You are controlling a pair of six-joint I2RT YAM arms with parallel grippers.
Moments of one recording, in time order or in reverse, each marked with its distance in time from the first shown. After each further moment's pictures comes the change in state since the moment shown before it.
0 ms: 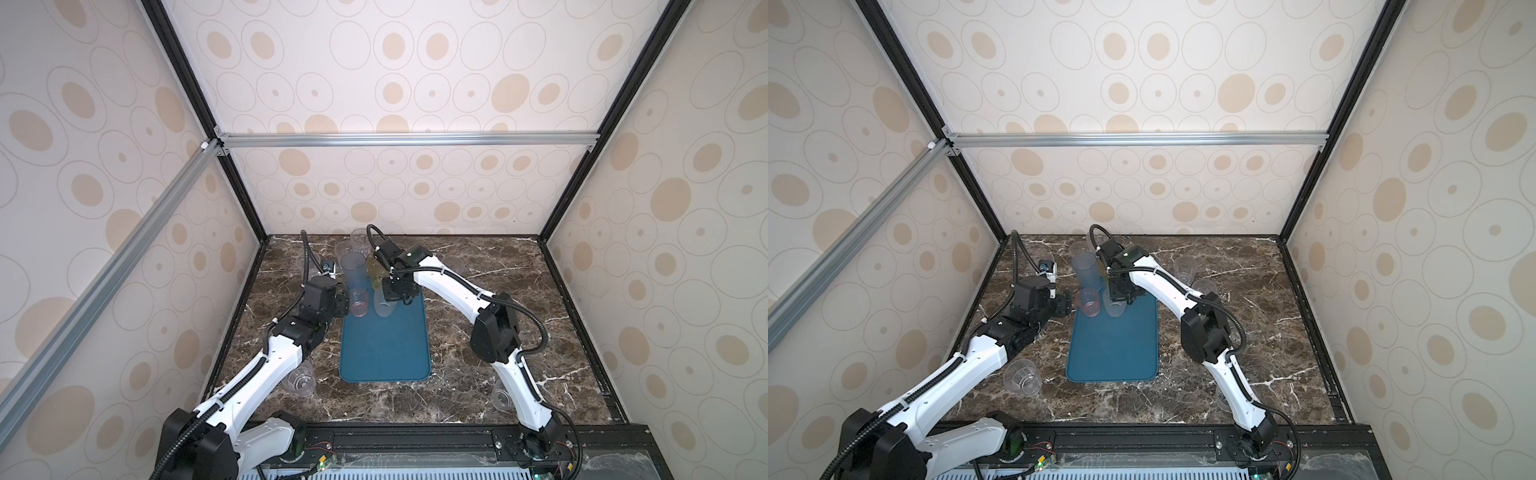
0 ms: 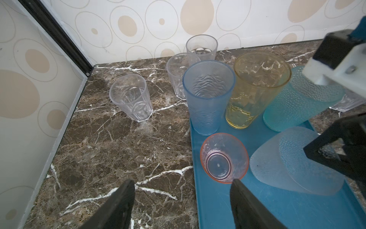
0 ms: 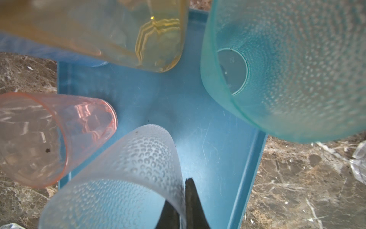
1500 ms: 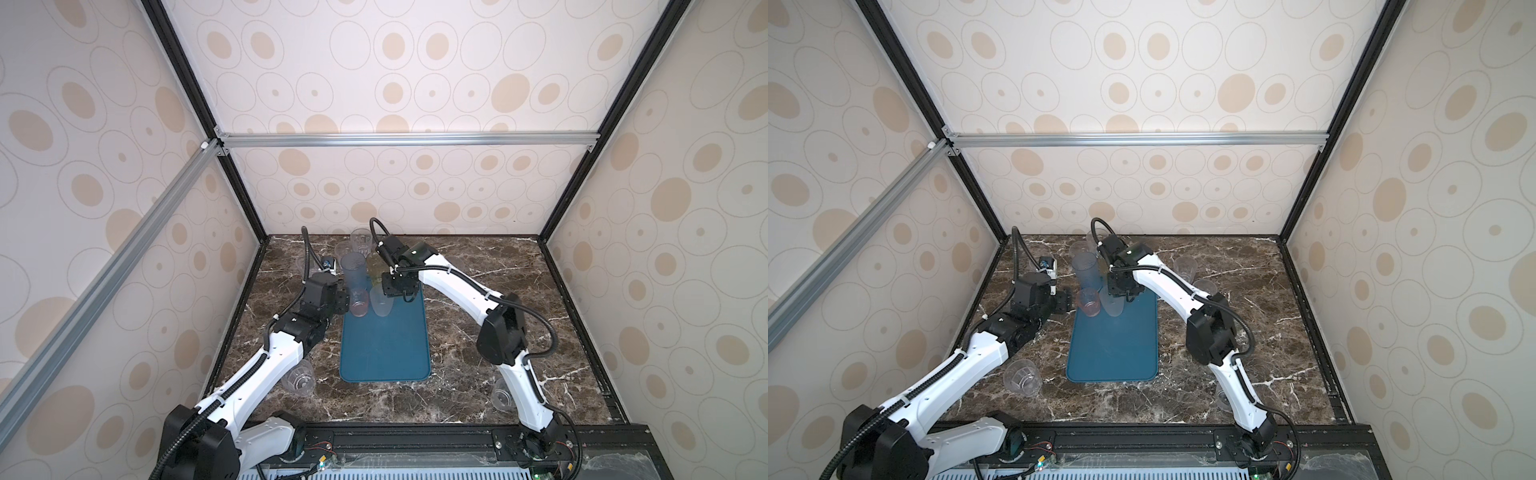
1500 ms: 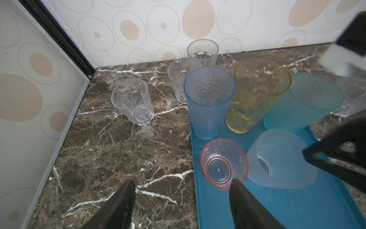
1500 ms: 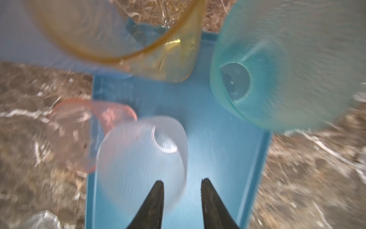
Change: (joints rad) left arm -0.010 0.021 0.053 -0.010 -0.031 0.003; right arm -0.008 -0.169 -0.130 0.072 -0.031 0.008
